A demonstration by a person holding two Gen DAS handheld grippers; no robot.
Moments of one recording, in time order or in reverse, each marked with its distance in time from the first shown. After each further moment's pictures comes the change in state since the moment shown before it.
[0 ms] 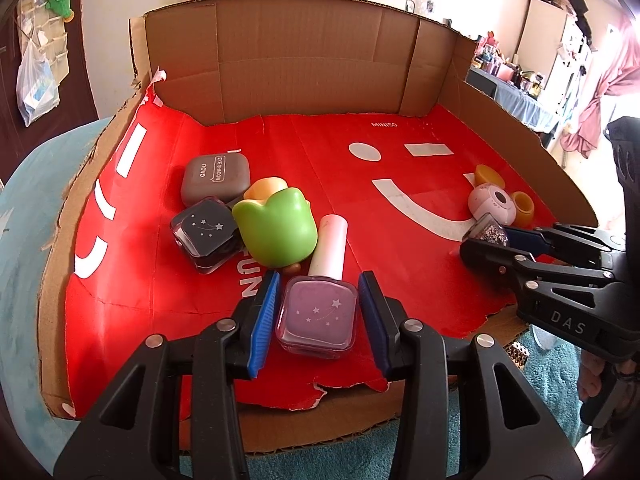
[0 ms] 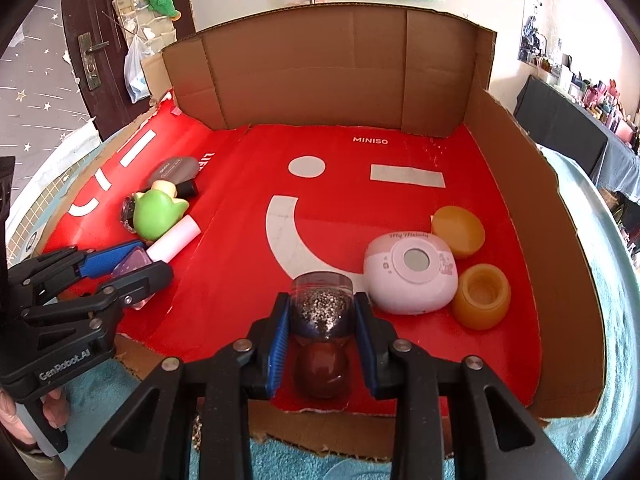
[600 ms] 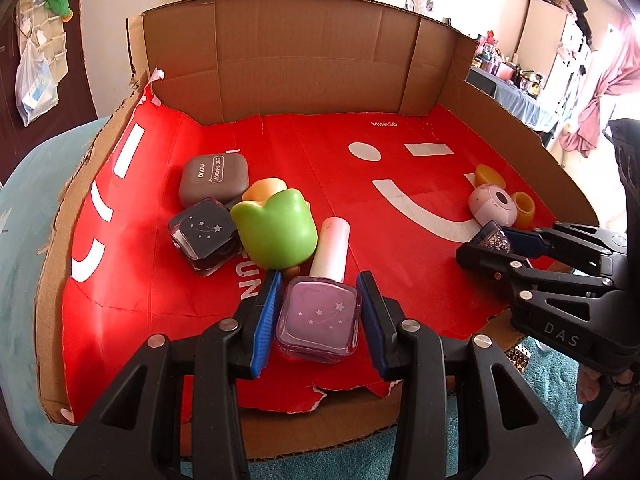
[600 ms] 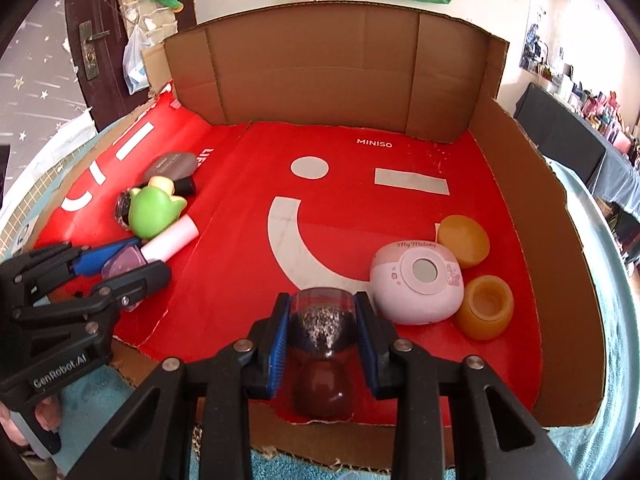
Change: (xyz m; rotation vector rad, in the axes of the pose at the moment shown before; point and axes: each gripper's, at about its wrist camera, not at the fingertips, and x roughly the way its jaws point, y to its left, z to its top) left arm 0.001 0.000 -0.001 0.002 0.004 0.000; right arm 0.001 0.009 0.001 -0.038 0.010 -0.032
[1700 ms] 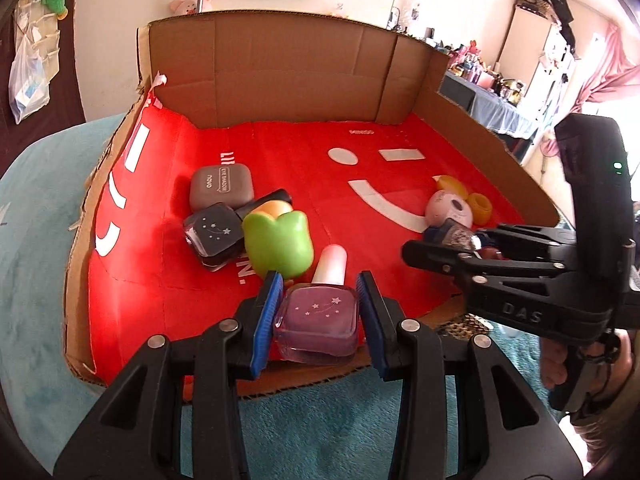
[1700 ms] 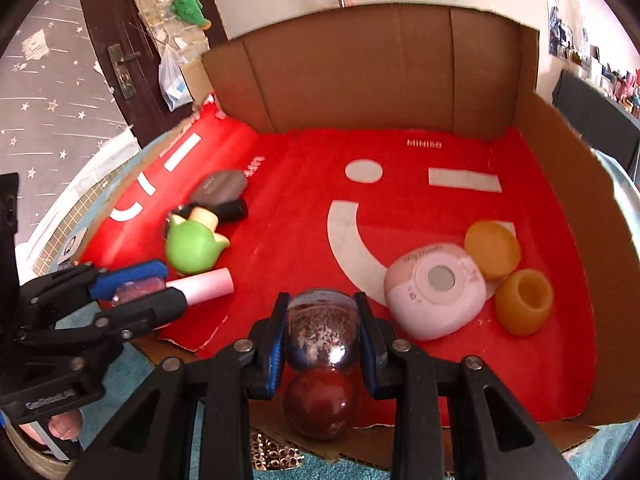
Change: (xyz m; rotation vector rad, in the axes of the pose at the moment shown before) left arm -0.029 0.005 -0.009 -0.004 -0.022 -0.071; right arm 0.002 0.003 0.000 0.037 -0.033 0.202
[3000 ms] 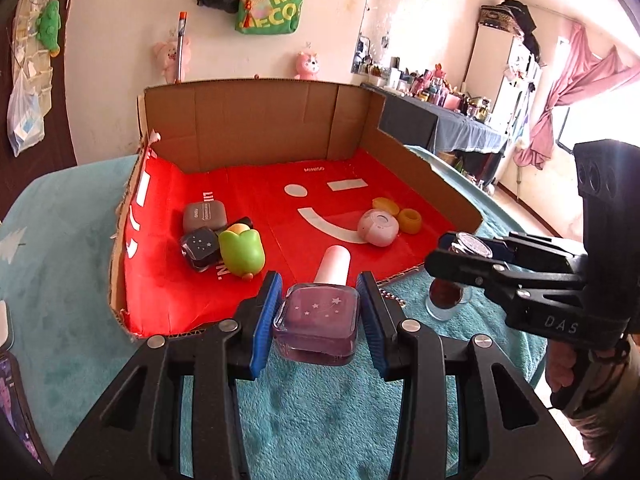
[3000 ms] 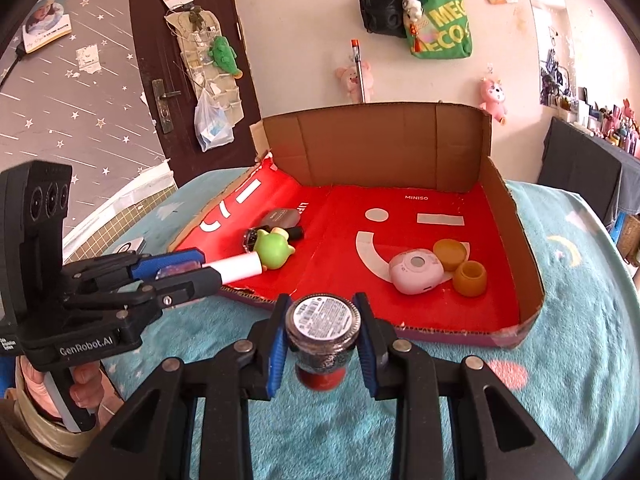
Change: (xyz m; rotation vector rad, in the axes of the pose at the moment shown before) left arm -0.076 -0.029 -0.017 0.066 -0.132 -0.073; right arm -0.107 0.030 -0.044 -0.049 -0.204 0.020
